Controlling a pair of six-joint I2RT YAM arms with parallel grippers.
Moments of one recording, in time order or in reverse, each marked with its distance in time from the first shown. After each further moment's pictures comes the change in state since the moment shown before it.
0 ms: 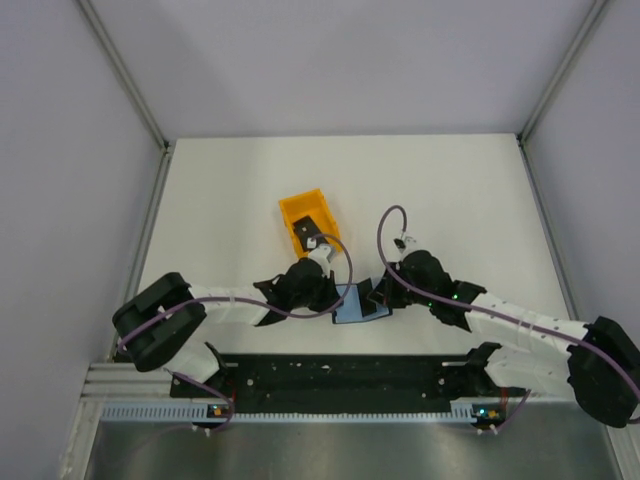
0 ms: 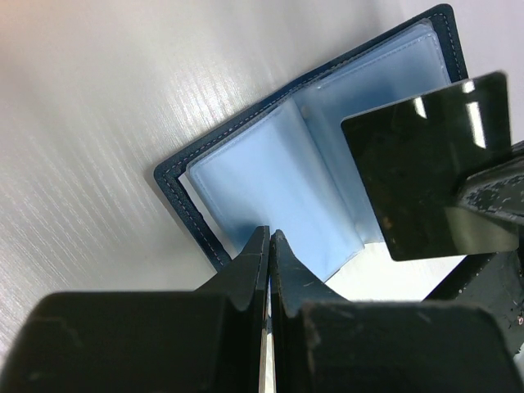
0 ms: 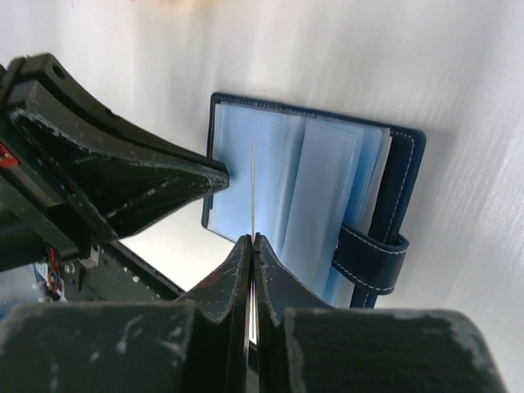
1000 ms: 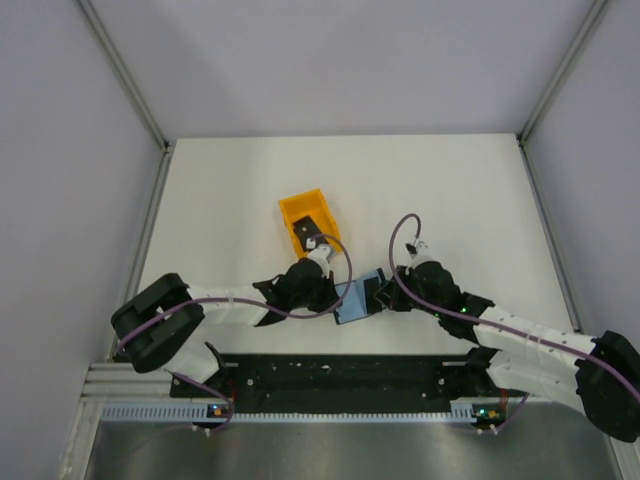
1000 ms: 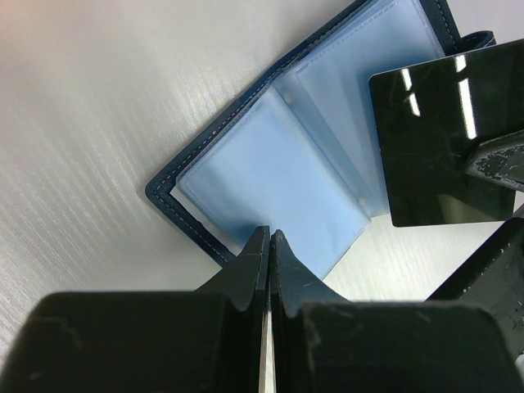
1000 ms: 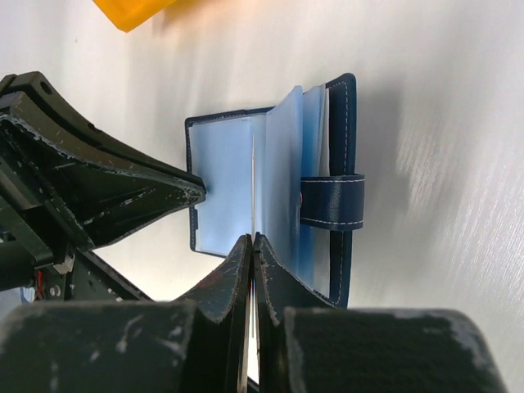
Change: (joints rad) left arm -0.001 -0.010 0.000 -0.019 -0.011 0.002; right arm -0.010 -0.096 -0.142 0.127 0.058 -0.003
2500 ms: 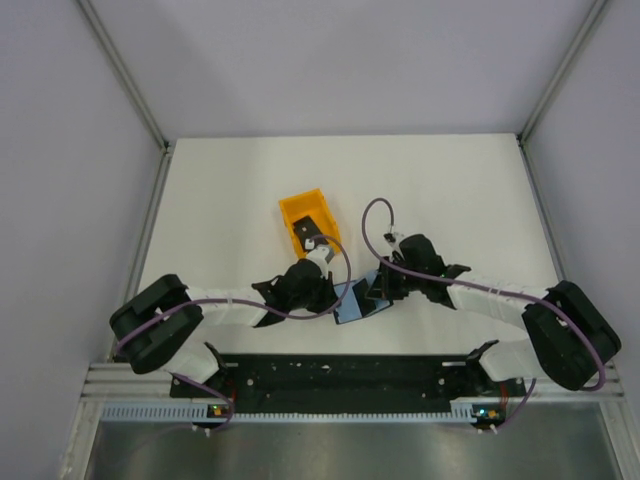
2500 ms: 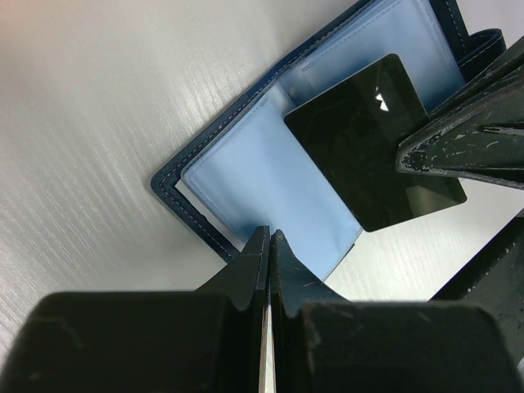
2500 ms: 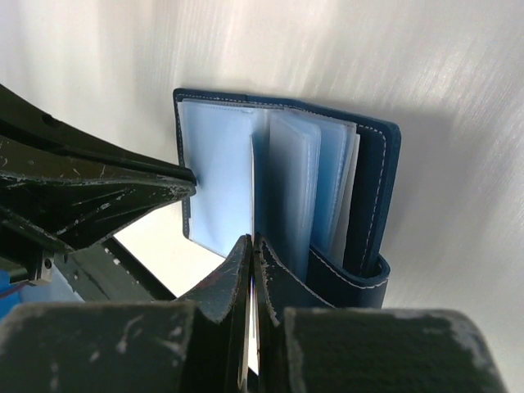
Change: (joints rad) left arm -0.001 -0.008 -0.011 0.000 -0.008 0.002; right arm -0.143 0.360 0.205 -0.072 -0.342 -0.150
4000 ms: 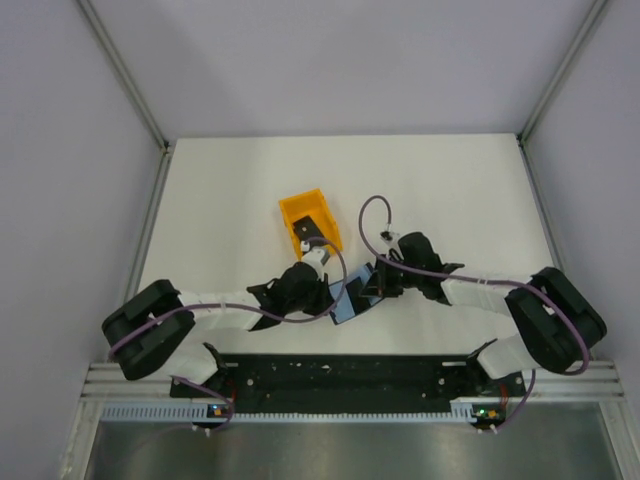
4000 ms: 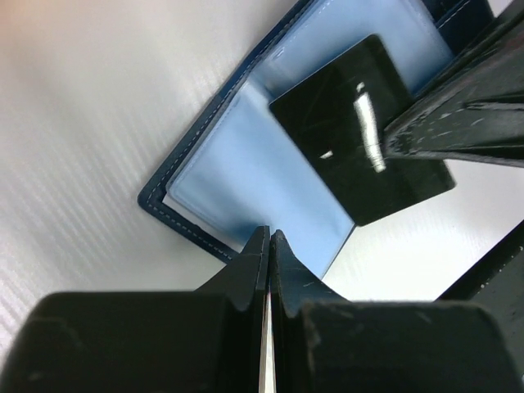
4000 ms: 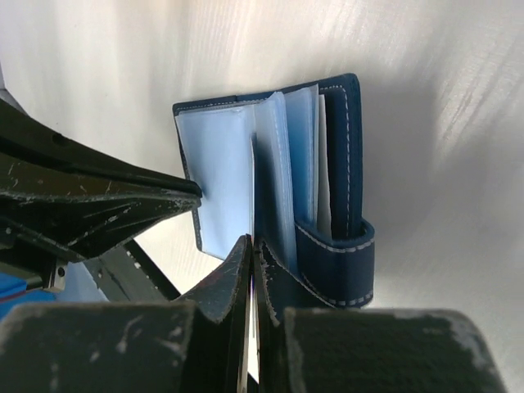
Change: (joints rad) left arm -0.001 -0.044 -0.028 -0.020 -0.035 0.000; right arm -0.025 0.124 -0.002 0.165 -0.111 0.033
